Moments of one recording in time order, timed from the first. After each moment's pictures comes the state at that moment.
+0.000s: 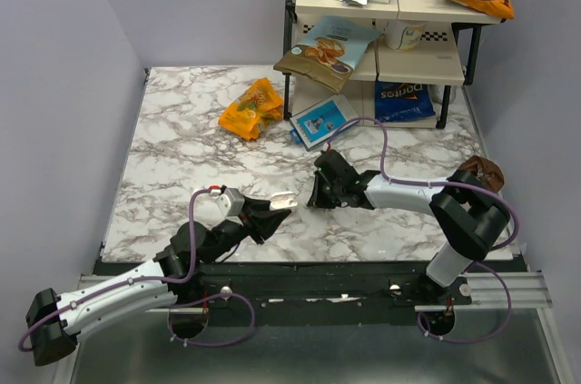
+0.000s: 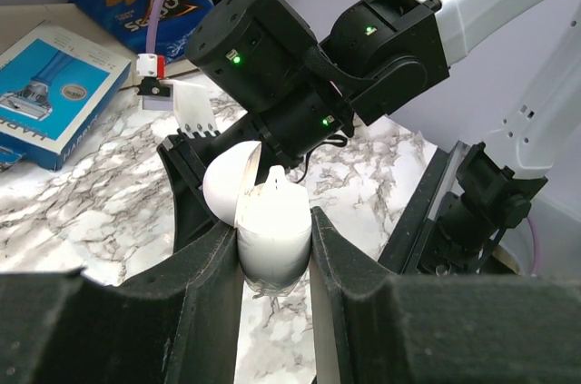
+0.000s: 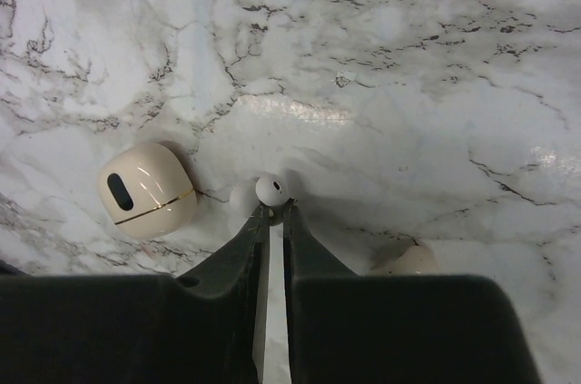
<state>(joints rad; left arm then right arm) -1.06 0.42 0.15 0.47 -0.08 -0.30 0.81 1.66 0.86 -0.12 0.01 0.78</state>
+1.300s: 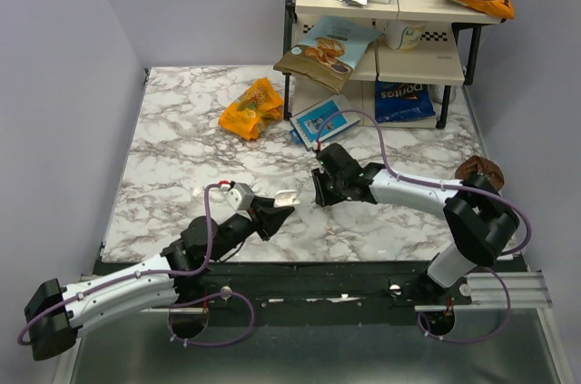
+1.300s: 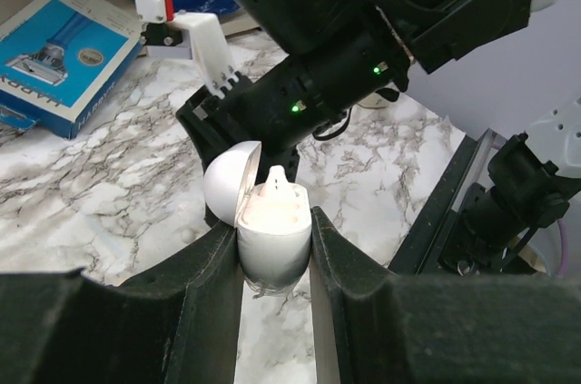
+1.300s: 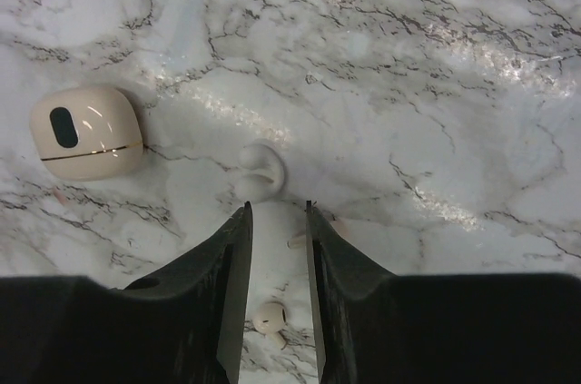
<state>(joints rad) -1.06 0.55 0.18 0.48 -0.13 -0.32 0.80 1.59 0.92 -0.29 0.04 0.39</state>
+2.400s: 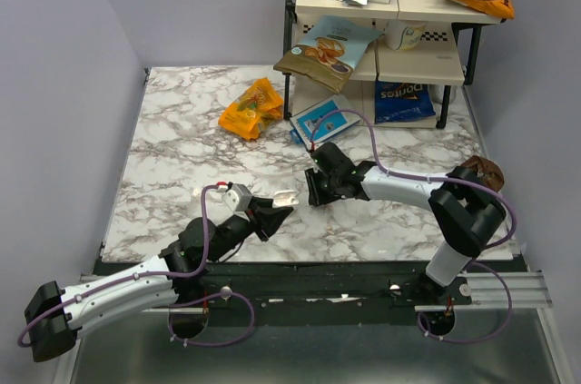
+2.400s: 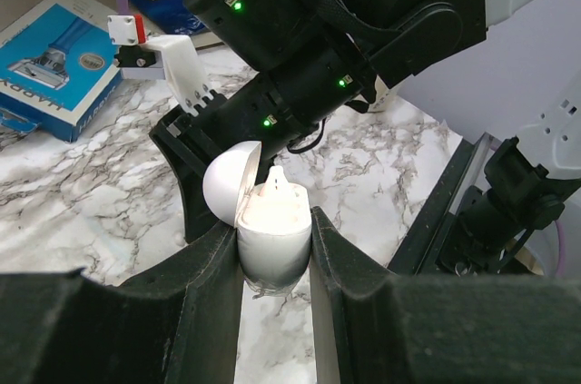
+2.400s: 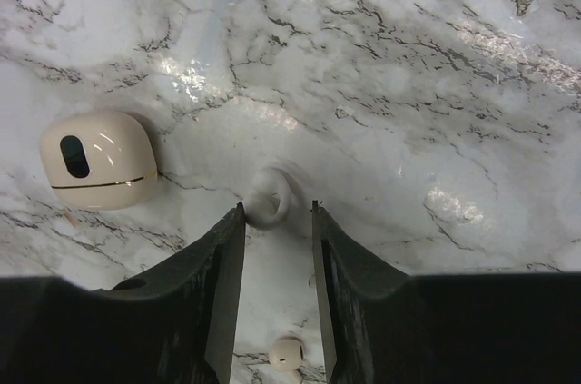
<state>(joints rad) -1.06 0.51 0.17 0.47 -0.13 -0.32 0.79 1.69 0.96 -0.25 -0.01 0.39</state>
